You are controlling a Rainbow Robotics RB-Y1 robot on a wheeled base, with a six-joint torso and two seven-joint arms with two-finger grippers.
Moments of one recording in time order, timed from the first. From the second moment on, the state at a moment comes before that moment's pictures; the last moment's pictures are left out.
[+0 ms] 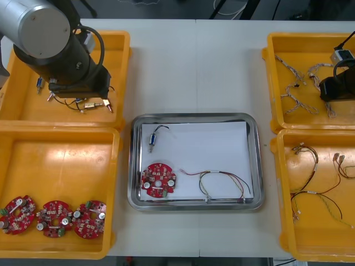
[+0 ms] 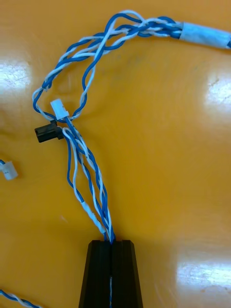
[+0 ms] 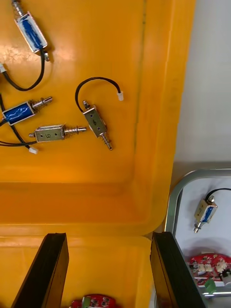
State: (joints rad) right arm -1.03 -0.70 -0.10 -0.45 -0.68 1.09 2.07; left arm -0.84 0.72 -0.31 -1.76 0.80 1.83 -0.84
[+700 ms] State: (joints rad) right arm -0.98 -0.71 -0.26 -0.94 -0.58 1.68 2.07; left arm -0.84 0.76 -0.28 -1.73 0.79 1.81 -0.80
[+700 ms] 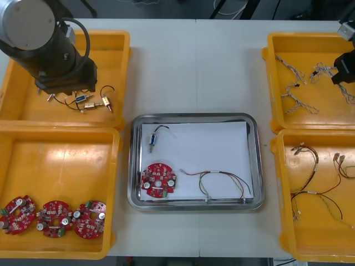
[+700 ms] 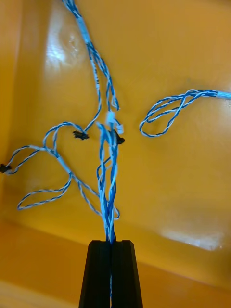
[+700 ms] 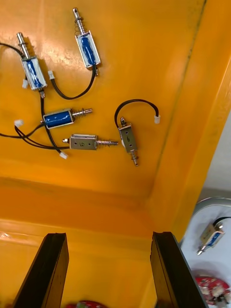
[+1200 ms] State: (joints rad) right arm -0.74 -0.72 -0.30 -1.53 -0.67 1.91 2.05; left arm -0.84 0.81 -0.28 -1.60 0.85 1.73 -1.22
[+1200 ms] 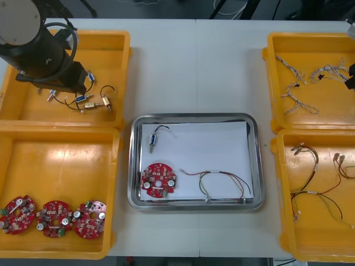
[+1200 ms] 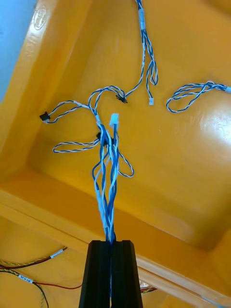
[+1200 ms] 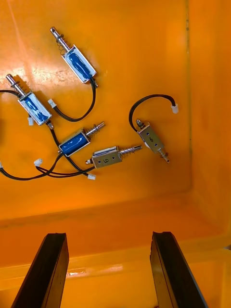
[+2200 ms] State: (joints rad) right arm -0.52 -0.83 -0.07 -2.22 -1.13 1.91 2.01; left arm -0.84 0.89 -0.52 -1.58 0.89 1.41 -1.74
